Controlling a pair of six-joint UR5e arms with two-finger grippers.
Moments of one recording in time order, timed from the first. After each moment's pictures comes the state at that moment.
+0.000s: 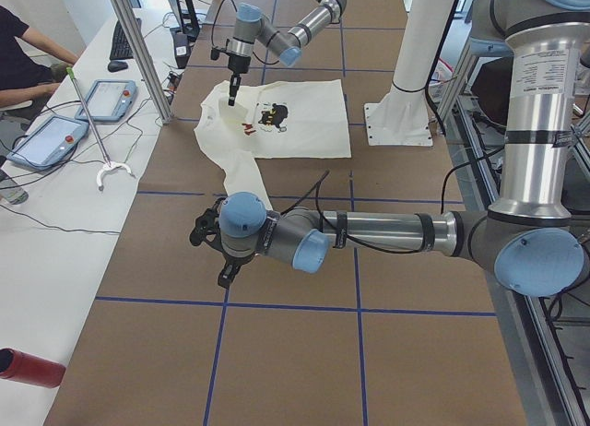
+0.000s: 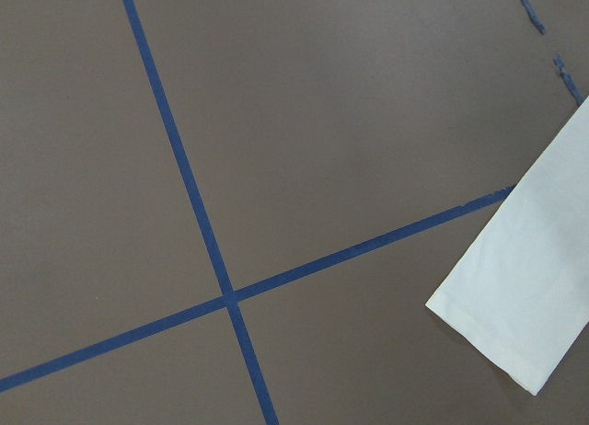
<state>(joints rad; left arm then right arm) -1.56 -1.57 -1.58 -1.93 -2.48 0.07 0.70 -0.42 0.99 -0.94 1.94 1.20</state>
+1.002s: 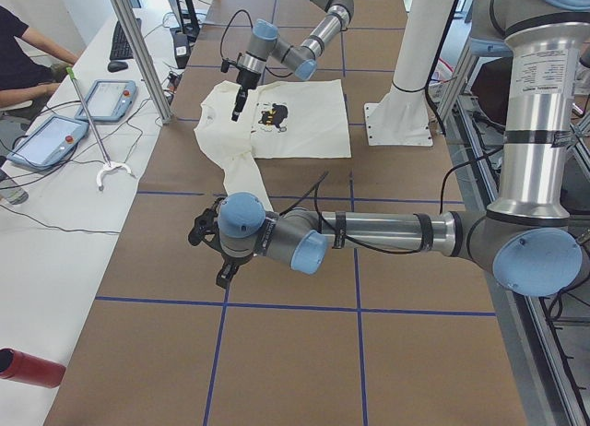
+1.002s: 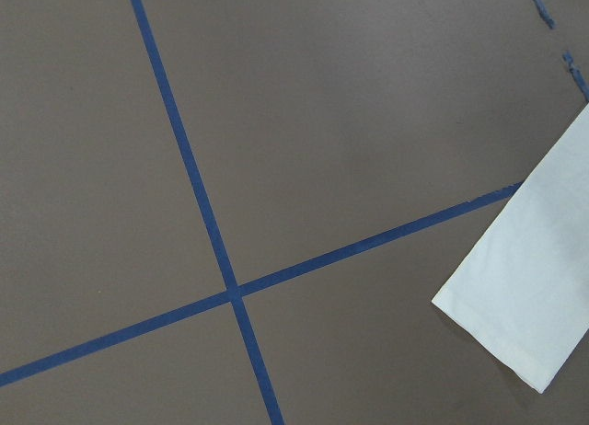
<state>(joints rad) -1.56 -1.57 -1.57 -1.95 -2.48 0.07 0.60 -0.35 0.95 -0.87 1.72 1.24</state>
